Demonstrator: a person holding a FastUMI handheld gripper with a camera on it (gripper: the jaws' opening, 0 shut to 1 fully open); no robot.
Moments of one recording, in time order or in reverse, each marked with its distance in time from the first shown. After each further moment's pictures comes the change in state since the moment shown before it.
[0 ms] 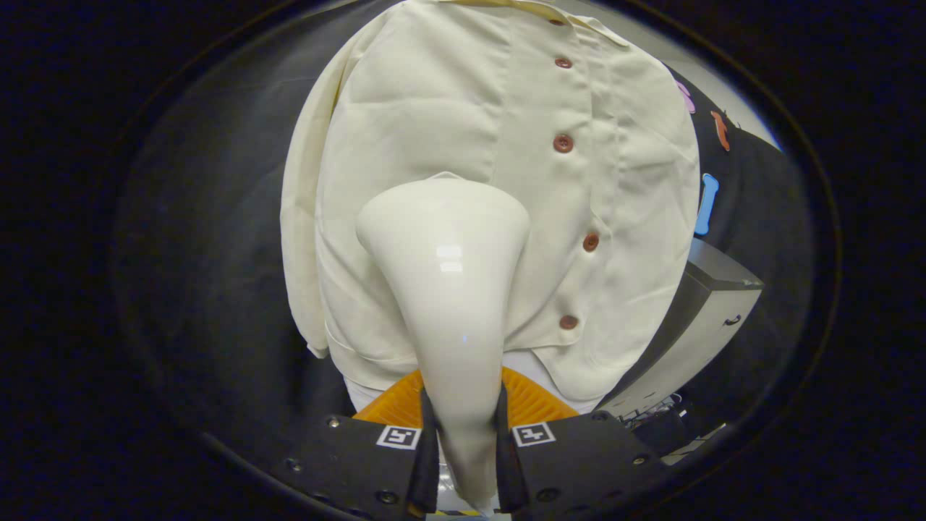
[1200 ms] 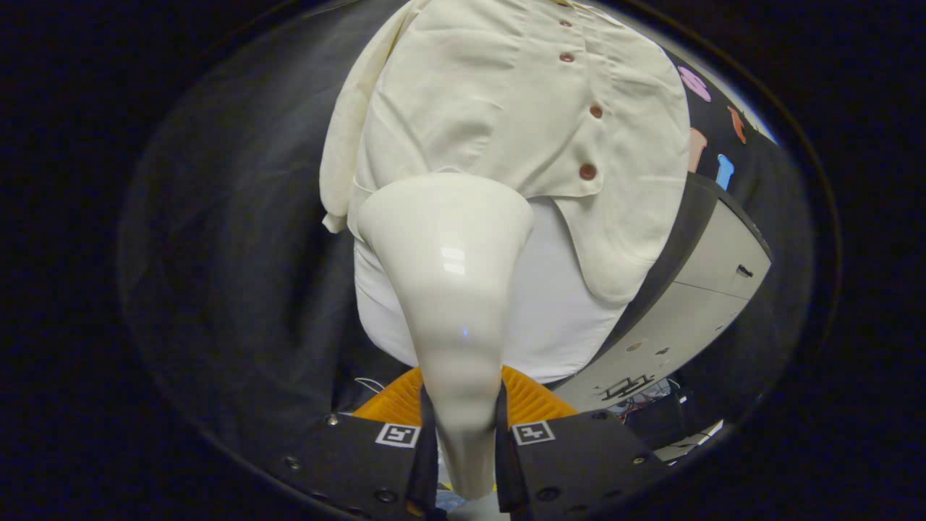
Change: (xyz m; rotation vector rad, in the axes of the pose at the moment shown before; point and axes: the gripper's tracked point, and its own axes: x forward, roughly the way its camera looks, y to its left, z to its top) arm -0.026 -0.008 -0.132 -0.093 0.107 0.046
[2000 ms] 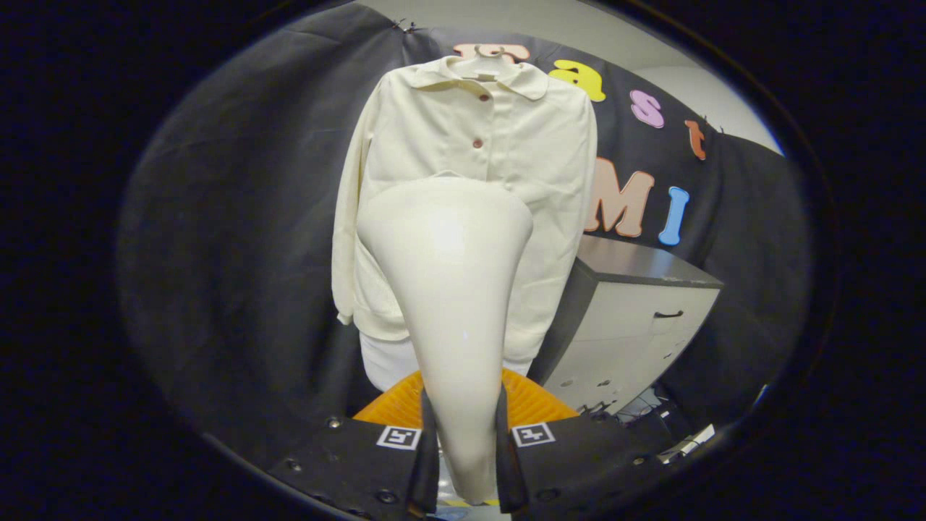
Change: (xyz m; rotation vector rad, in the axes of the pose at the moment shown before) arm -0.163 -0.075 0.080 0.101 -0.224 -0.010
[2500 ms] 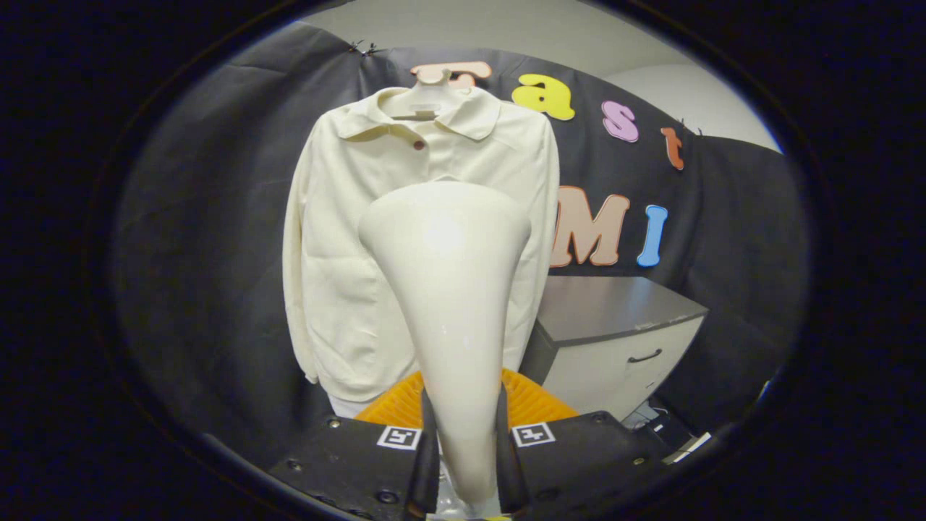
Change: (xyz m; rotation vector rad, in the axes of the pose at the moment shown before) arm 0.031 -0.064 0.111 0.086 -0.117 -0.064
